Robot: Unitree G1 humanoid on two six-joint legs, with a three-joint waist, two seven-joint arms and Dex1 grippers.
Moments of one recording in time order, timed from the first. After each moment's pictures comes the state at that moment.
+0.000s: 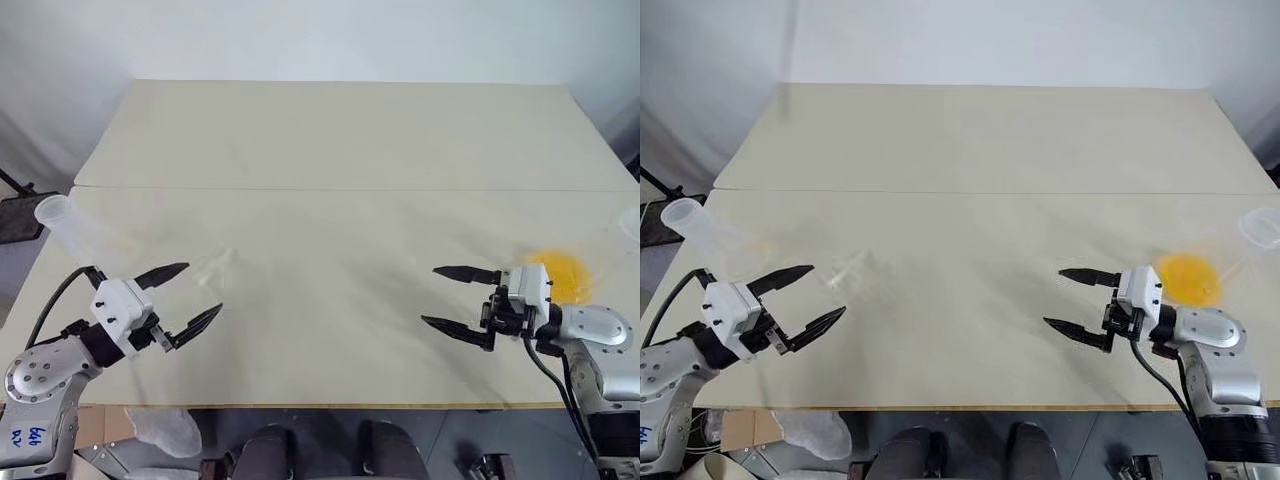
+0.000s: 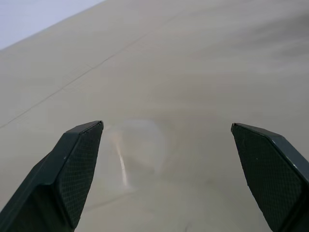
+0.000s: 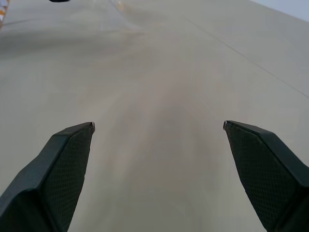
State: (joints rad) left arm 0.16 0.65 0.37 -0.28 -0.39 0.01 -0.80; right arm -0.14 -0.69 -0.16 0.05 0.50 -0.08 1.27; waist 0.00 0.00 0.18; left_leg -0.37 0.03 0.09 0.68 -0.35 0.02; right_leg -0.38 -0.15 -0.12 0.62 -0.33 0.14
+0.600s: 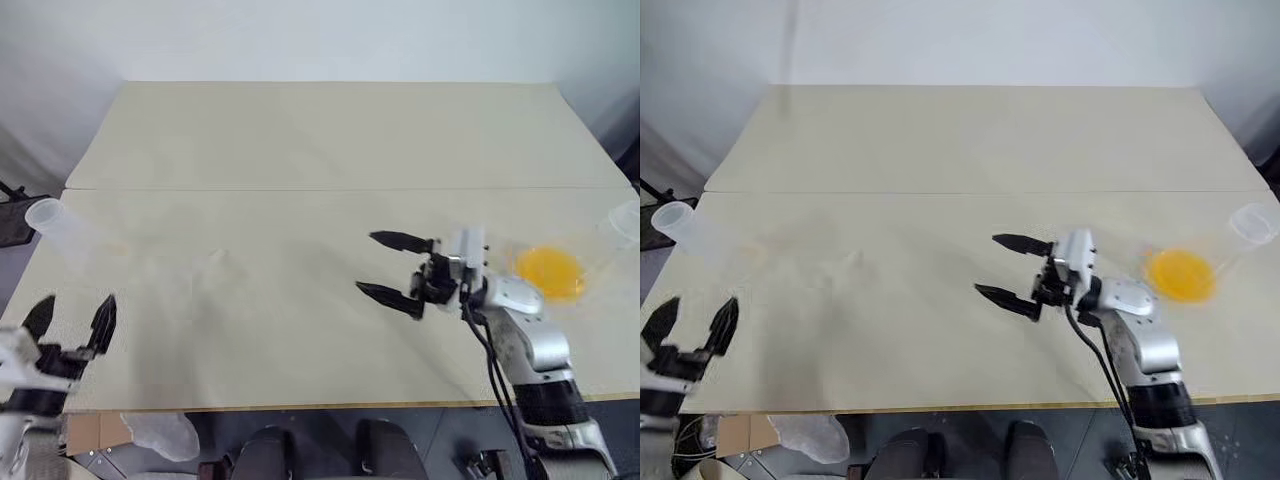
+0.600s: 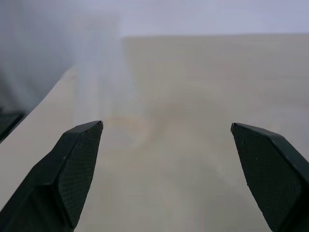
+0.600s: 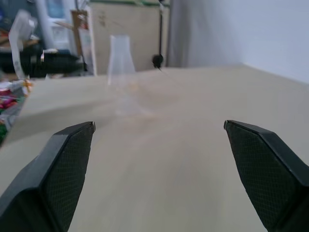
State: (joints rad) left arm 0.38 0.28 0.71 -0.30 -0.53 0.05 -0.41; right arm -0.37 -0.42 0.02 -0.08 0.53 0.09 1.10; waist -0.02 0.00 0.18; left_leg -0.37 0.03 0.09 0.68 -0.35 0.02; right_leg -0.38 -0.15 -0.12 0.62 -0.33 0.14
